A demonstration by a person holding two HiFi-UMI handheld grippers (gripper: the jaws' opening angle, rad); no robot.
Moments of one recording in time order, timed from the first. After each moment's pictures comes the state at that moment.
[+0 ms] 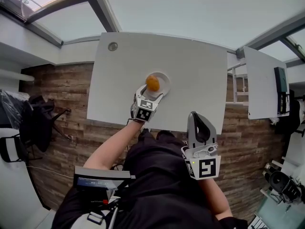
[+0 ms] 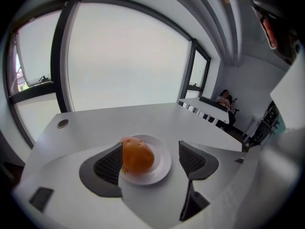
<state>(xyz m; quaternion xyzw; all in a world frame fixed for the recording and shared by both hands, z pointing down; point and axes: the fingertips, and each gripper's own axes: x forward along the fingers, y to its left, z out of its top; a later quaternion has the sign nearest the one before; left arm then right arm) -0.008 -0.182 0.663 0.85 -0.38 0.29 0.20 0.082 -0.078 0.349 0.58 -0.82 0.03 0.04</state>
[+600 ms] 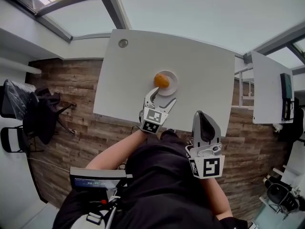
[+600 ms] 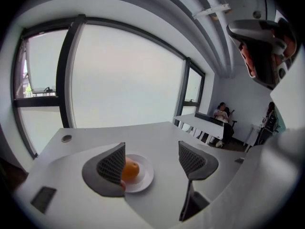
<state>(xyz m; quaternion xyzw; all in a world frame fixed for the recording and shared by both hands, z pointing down) 0.011 -0.146 0.573 0.88 -0.39 0.20 0.16 0.079 -0.067 0.347 0.57 -0.82 0.03 0.02</state>
